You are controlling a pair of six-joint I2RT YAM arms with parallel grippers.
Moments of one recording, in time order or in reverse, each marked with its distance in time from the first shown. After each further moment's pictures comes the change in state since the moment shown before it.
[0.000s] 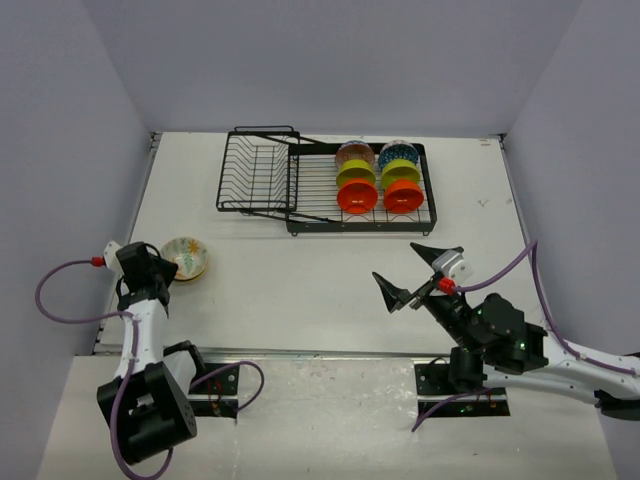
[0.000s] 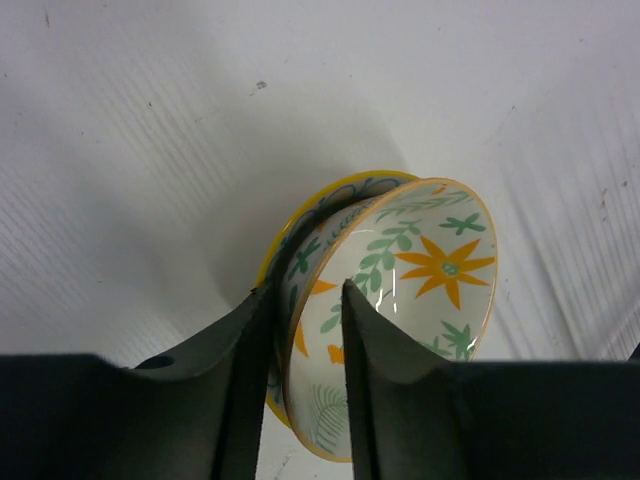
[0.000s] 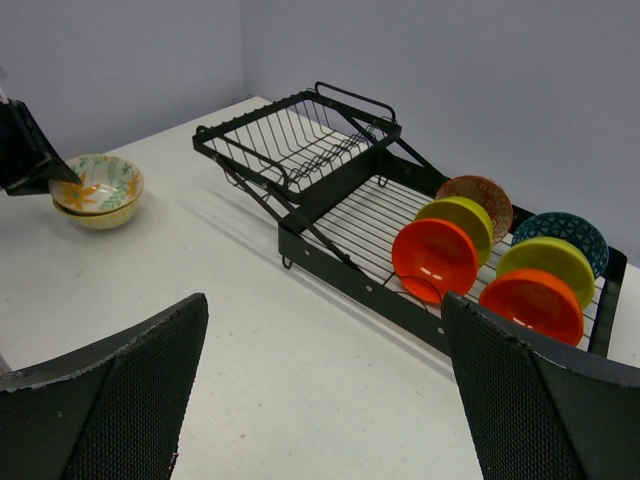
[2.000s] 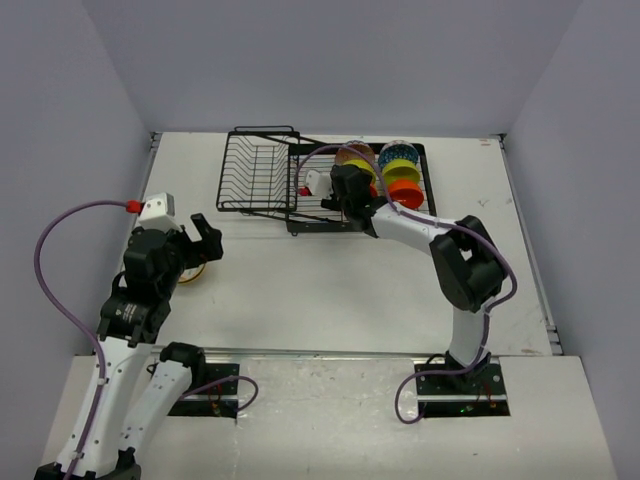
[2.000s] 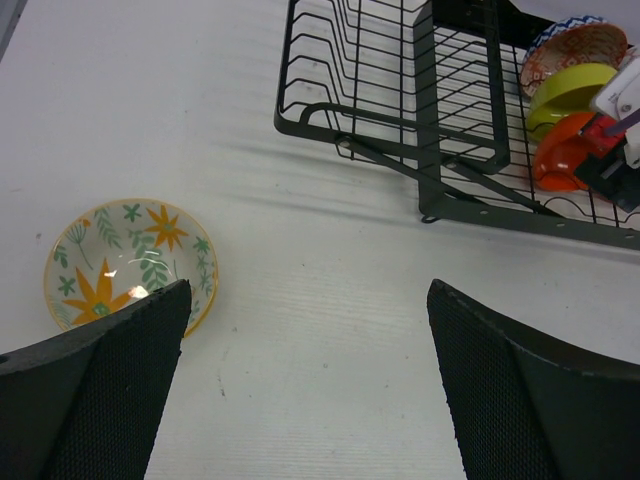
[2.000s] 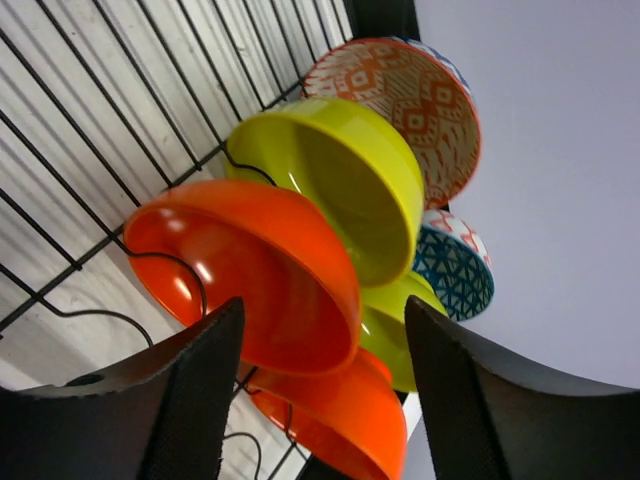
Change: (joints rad) left arm -0.618 -0.331 0.425 -0.435 -0.085 0.376; right arm -0.698 1.538 0.773 0.035 -0.256 -0.735
